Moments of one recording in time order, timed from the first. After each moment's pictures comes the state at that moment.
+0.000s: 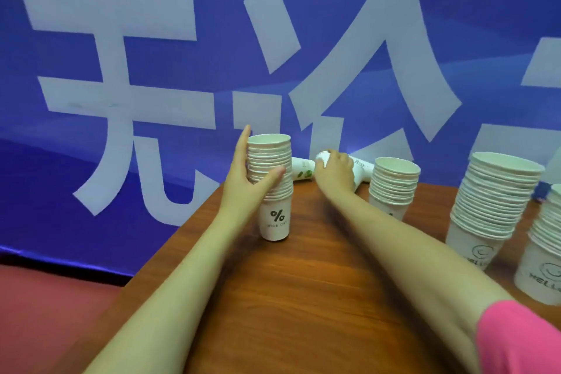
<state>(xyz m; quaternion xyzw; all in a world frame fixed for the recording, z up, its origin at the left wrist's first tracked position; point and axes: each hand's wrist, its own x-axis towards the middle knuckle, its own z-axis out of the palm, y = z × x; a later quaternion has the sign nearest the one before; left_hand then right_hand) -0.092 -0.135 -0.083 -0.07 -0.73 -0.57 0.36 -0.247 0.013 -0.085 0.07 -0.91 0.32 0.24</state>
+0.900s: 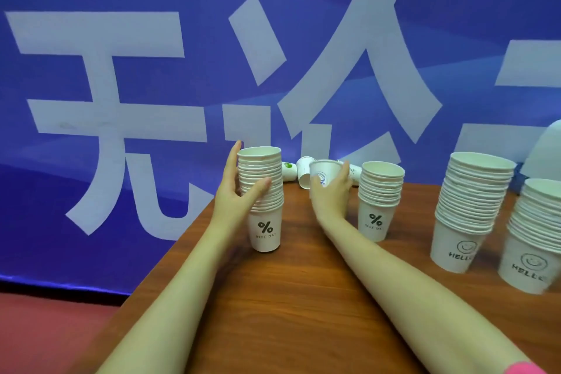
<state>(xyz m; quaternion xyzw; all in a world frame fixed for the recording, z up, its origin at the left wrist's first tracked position) -0.086 -0.138 -0.081 -0.08 -0.72 -0.60 0.33 -0.201 0.015 -0.098 -0.02 -0.80 0.55 0.25</state>
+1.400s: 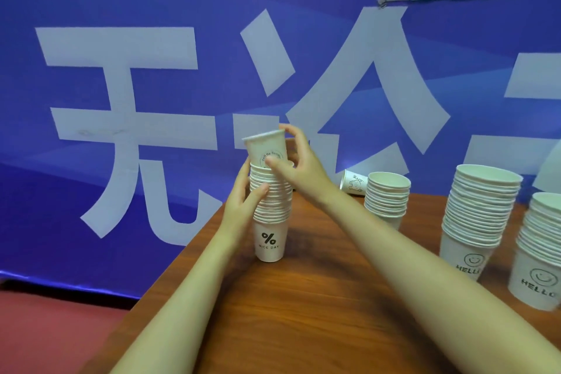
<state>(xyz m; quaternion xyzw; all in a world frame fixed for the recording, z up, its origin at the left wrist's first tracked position) -0.088 -0.140 -0.079 -0.11 -0.72 -0.62 0.30 -0.141 -0.013 -0.015 0.37 -0.71 0.58 0.12</state>
